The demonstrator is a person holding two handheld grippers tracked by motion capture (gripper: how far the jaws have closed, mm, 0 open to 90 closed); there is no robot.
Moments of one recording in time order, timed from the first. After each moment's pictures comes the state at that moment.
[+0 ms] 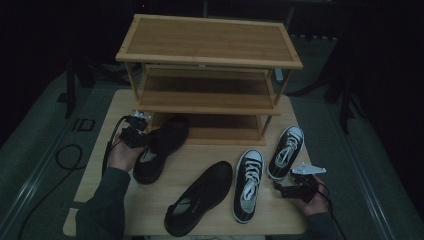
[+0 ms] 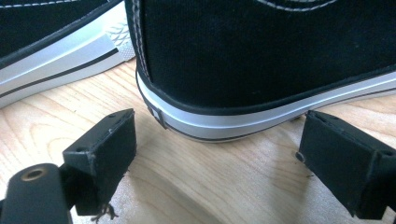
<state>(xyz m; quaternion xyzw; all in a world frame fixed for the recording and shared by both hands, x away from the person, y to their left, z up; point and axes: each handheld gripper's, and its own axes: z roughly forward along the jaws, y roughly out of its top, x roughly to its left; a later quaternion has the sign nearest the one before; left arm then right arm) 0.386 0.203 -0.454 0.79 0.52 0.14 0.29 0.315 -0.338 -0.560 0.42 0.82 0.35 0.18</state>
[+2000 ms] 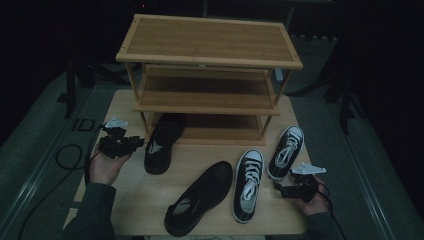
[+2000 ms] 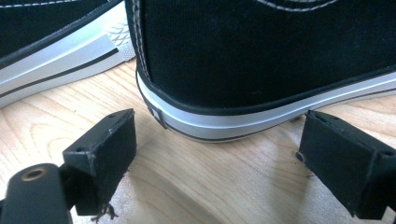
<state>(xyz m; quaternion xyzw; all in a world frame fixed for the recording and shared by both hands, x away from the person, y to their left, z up) 0.329 0.249 -0.448 0.76 0.52 0.16 0.36 0.315 -0.339 -0.560 0.41 0.82 0.35 0.17</state>
